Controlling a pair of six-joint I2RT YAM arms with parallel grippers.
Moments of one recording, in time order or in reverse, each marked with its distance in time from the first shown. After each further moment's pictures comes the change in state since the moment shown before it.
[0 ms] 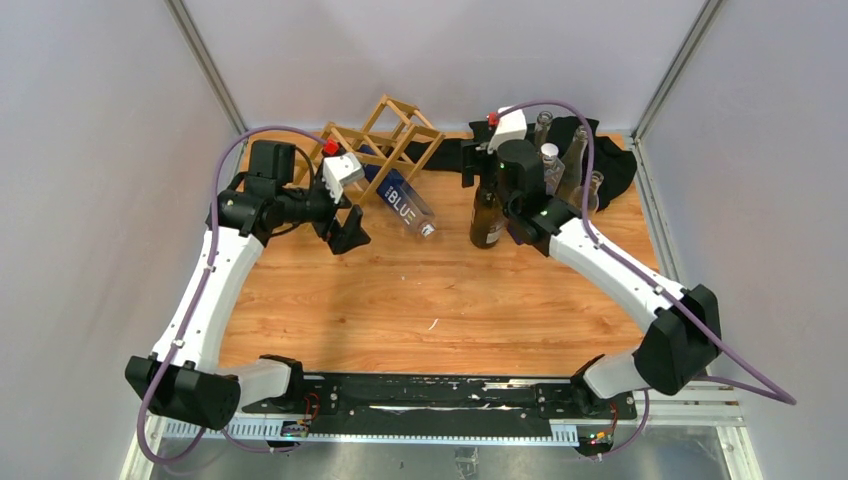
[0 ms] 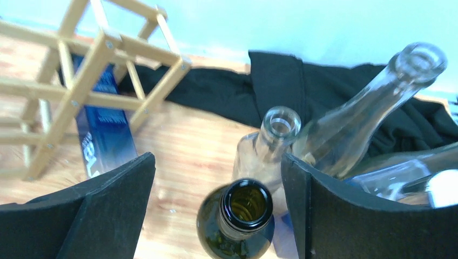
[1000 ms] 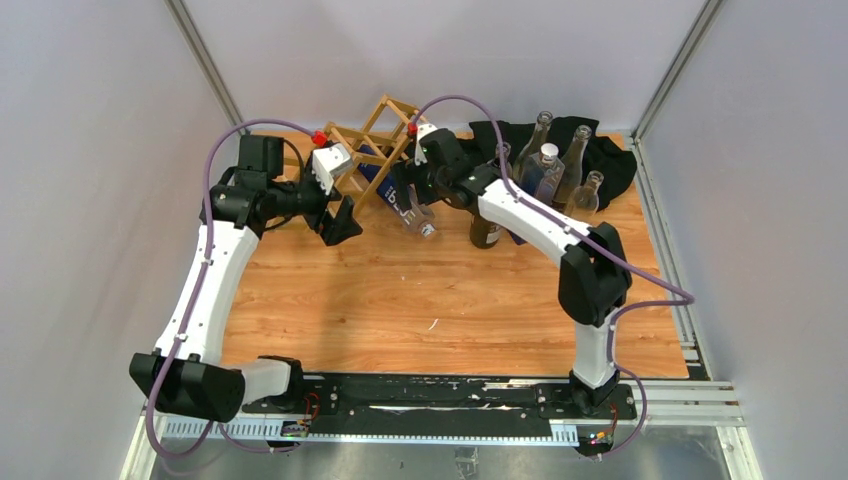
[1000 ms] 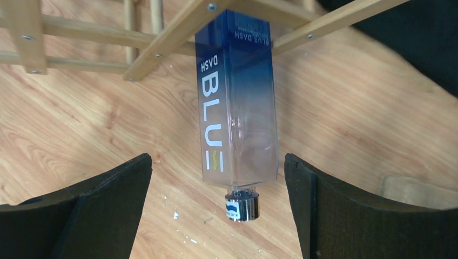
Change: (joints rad) left arm 0.074 0.028 0.036 -0.005 0.013 0.020; right arm 0.090 0.460 0.478 -0.376 -0.413 0.154
